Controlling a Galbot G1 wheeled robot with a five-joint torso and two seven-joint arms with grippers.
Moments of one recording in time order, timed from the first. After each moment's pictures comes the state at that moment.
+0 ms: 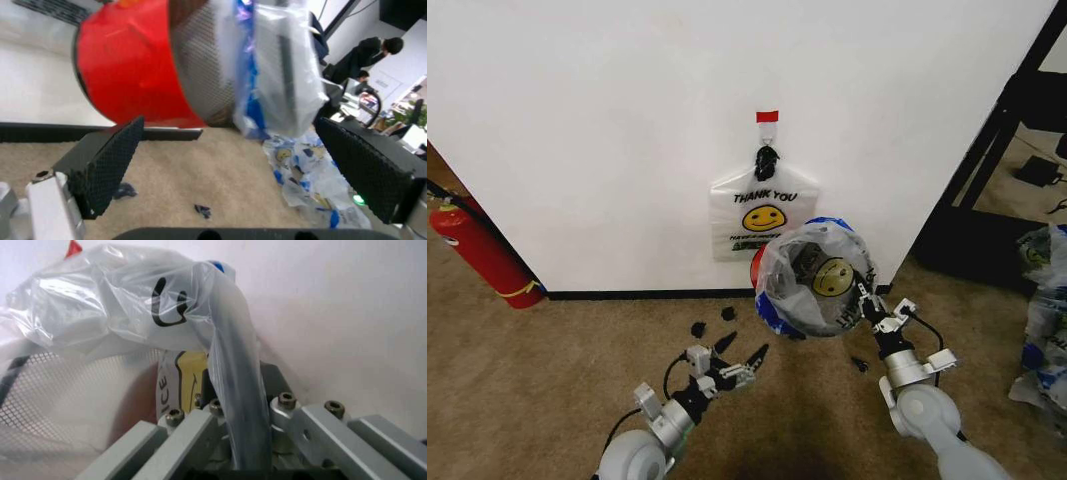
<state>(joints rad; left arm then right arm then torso) 1.41 -1.12 -0.16 -1.91 -0.79 -0.04 0.35 -1.27 1.06 0.35 1.70 1.23 0.28 -0.28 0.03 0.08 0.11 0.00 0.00</state>
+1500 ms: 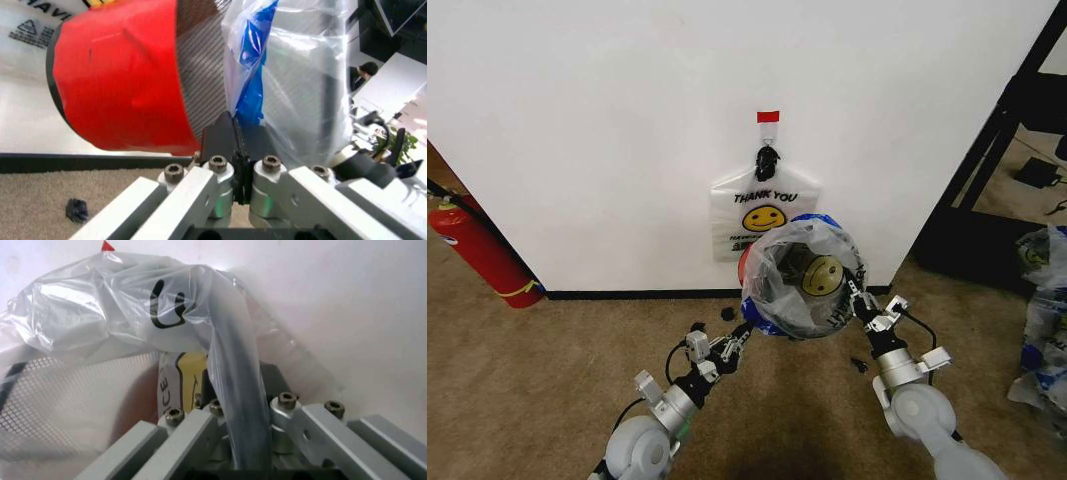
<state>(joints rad) 1.34 -1.14 -0.16 -1.86 -0.87 -0.08 0.39 -1.29 1.08 0.34 1.80 1.23 0.25 -0.26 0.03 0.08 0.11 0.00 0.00</state>
